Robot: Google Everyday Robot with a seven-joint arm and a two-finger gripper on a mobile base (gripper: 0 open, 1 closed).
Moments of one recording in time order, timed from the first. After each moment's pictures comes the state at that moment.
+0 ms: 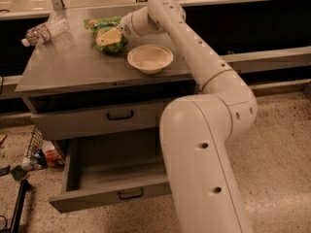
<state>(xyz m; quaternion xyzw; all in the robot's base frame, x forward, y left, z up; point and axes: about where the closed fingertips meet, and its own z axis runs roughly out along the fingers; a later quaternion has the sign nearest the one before) 0.875 0.157 0.863 -0.42 0.74 0.27 0.45</state>
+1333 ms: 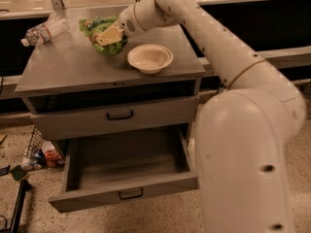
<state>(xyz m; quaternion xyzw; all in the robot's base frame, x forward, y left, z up) 0.779 0.150 0.915 -0.50 0.70 0.30 0.42</state>
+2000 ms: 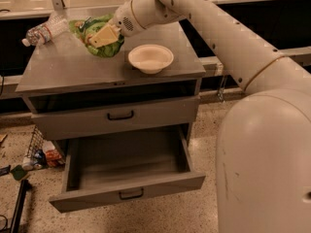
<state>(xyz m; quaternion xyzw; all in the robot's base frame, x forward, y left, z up) 0.724 0.153 0.936 -0.52 0.69 0.31 0.40</state>
